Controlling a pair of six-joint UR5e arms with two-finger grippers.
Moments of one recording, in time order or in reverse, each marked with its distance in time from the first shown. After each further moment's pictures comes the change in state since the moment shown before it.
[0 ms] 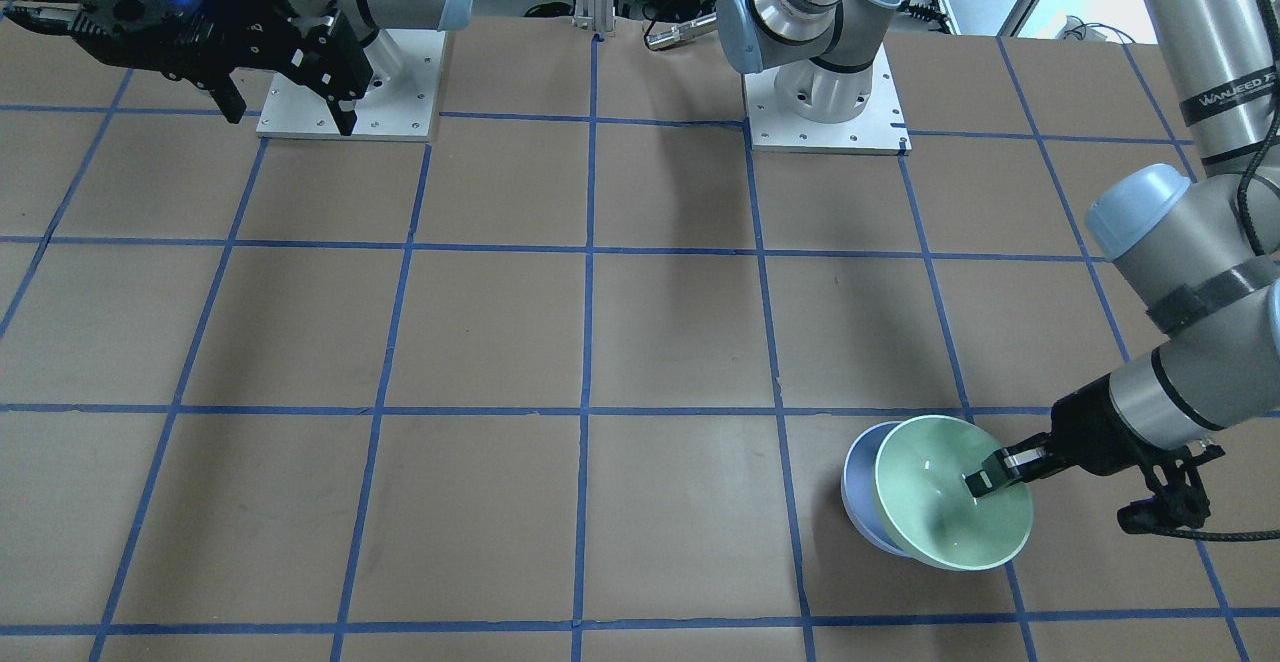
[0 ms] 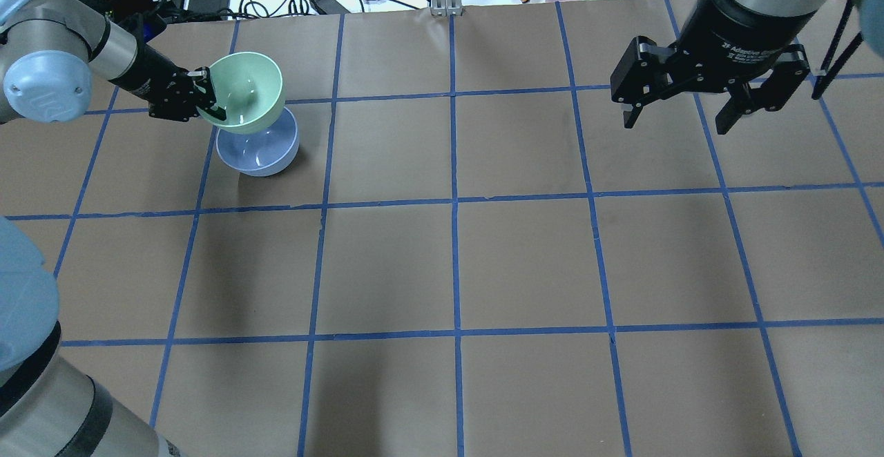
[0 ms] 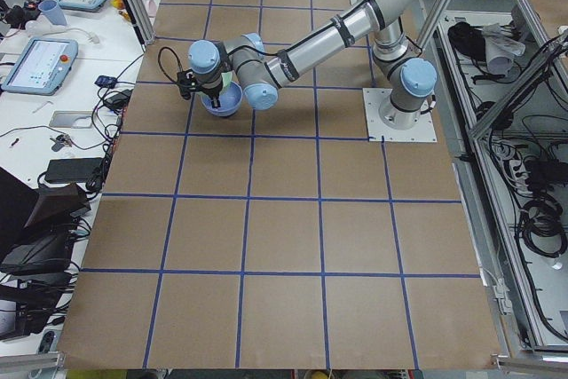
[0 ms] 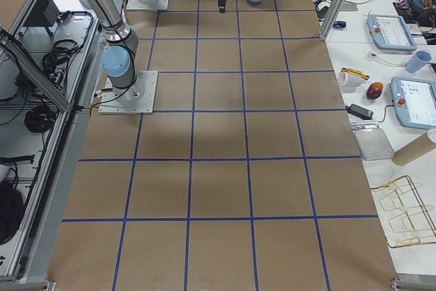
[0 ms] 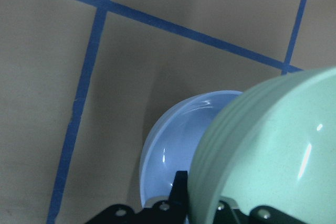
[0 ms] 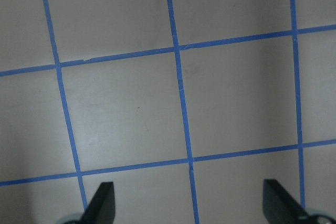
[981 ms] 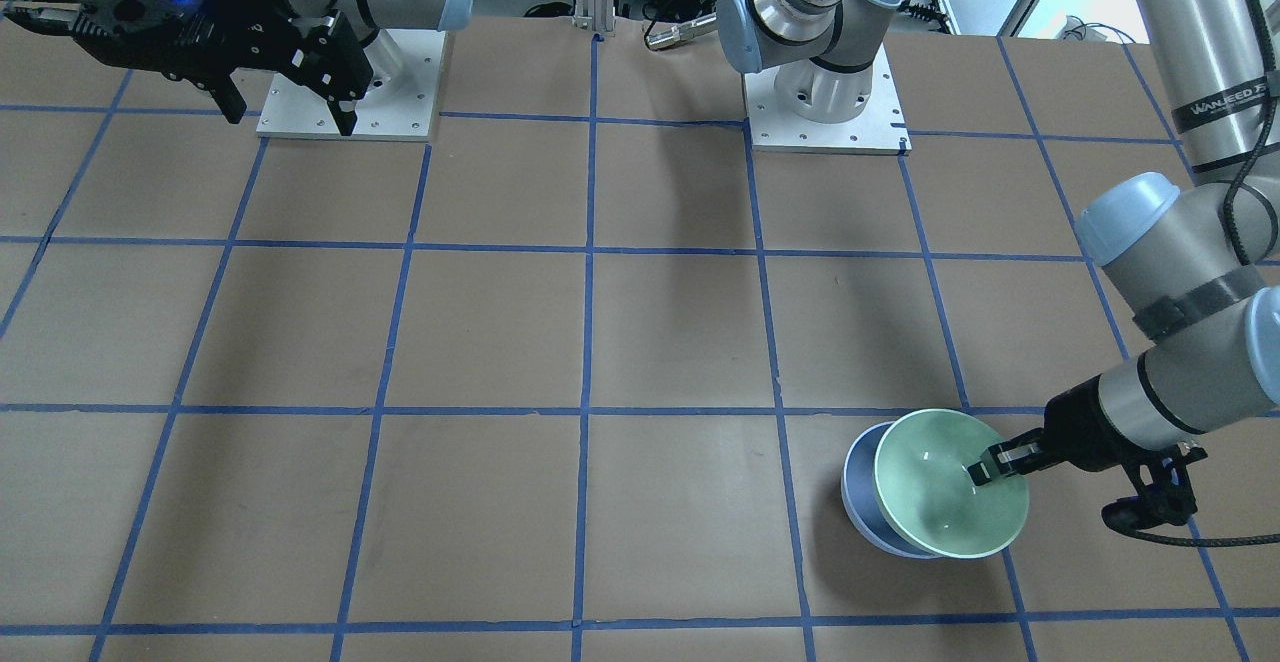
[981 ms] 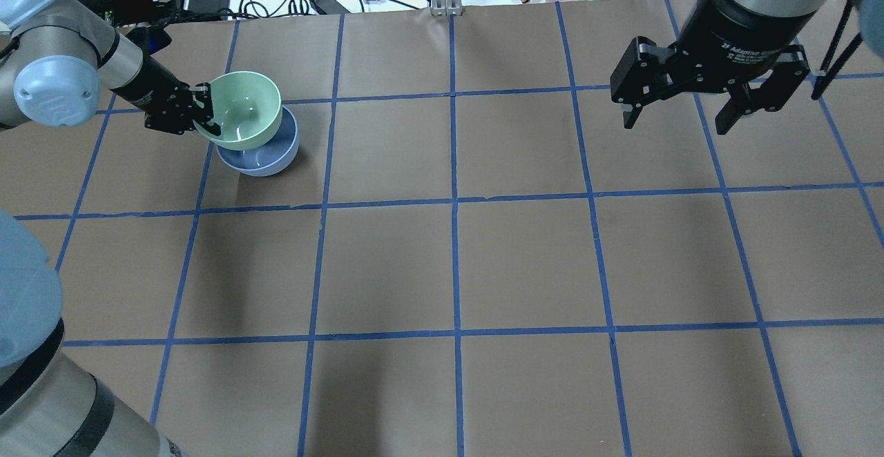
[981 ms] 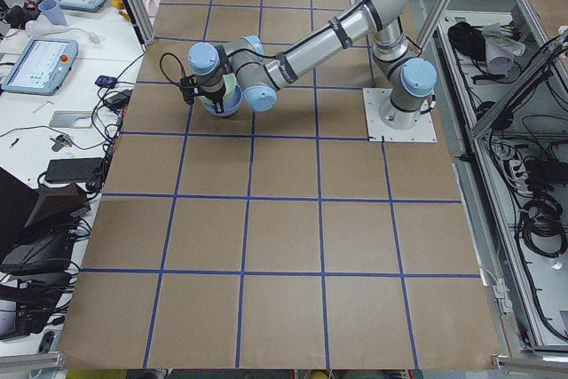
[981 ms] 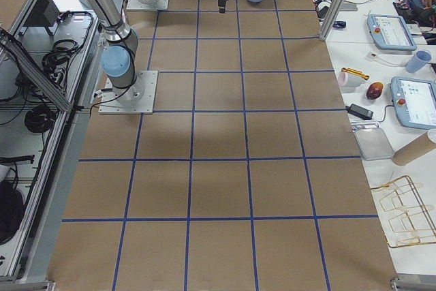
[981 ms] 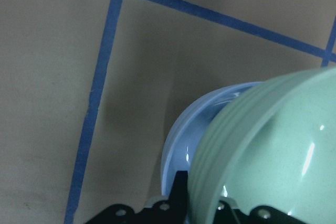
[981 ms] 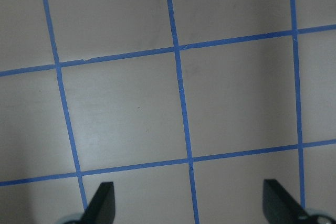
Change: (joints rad) left arm -0.003 -0.005 -0.014 -0.012 0.092 0.004; right arm 0.000 0.000 0.000 -0.001 0.000 0.000
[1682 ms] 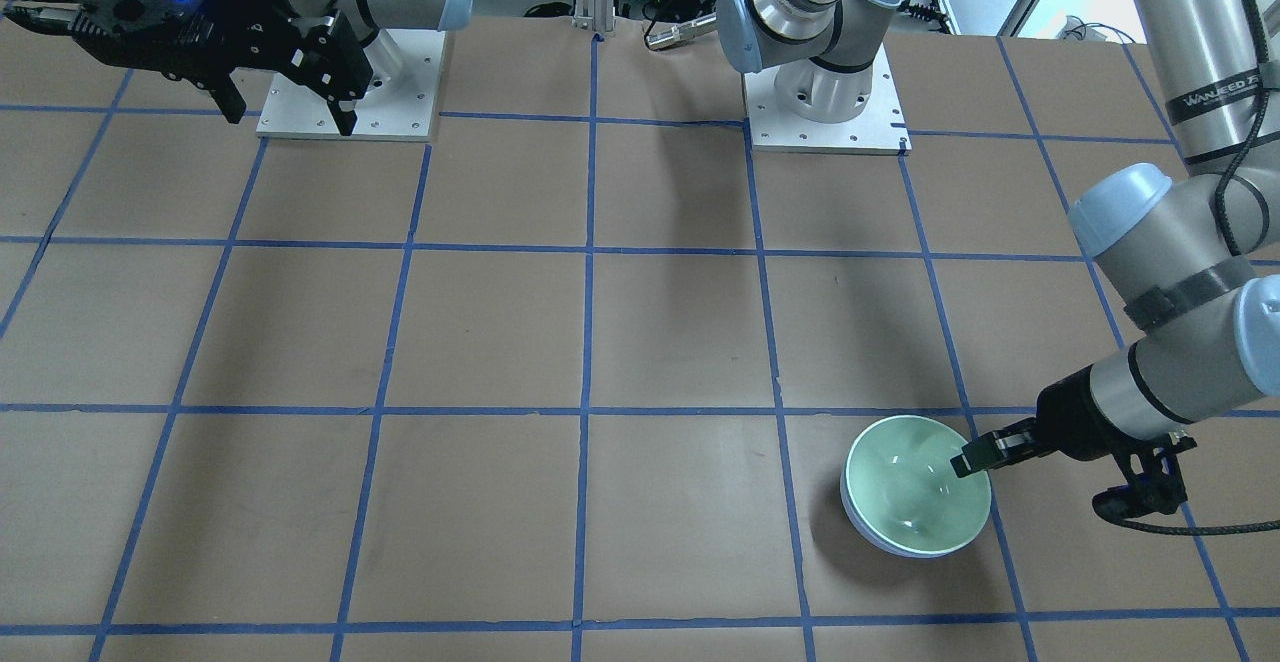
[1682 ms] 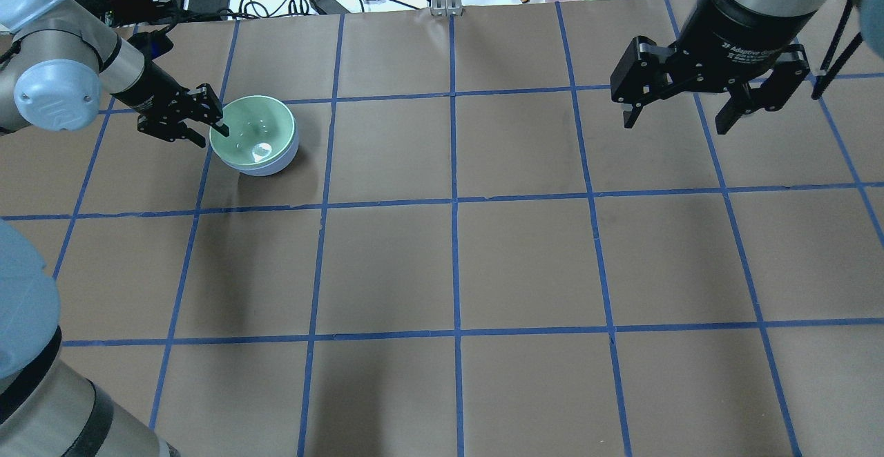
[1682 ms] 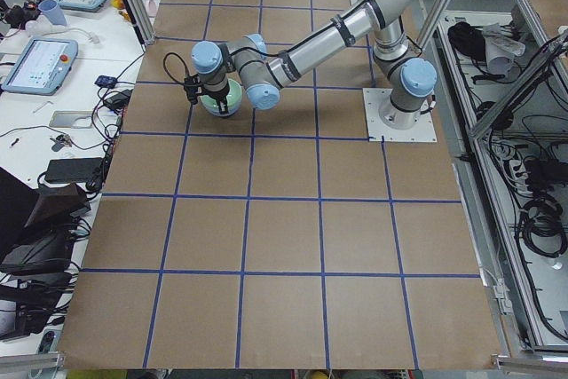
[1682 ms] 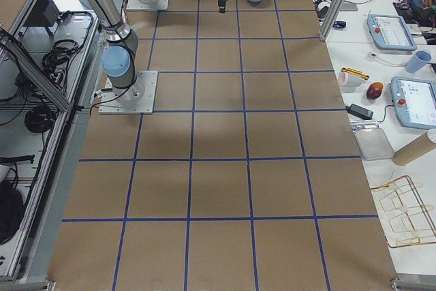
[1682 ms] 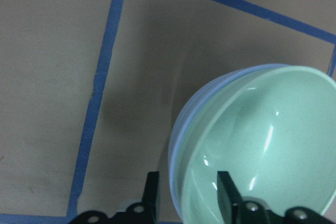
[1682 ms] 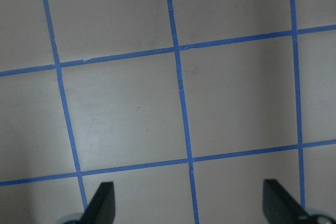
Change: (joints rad) left arm -0.005 0.023 -0.023 -0.005 0.007 -0.006; right arm 0.000 0.000 0.000 0.000 0.000 0.000
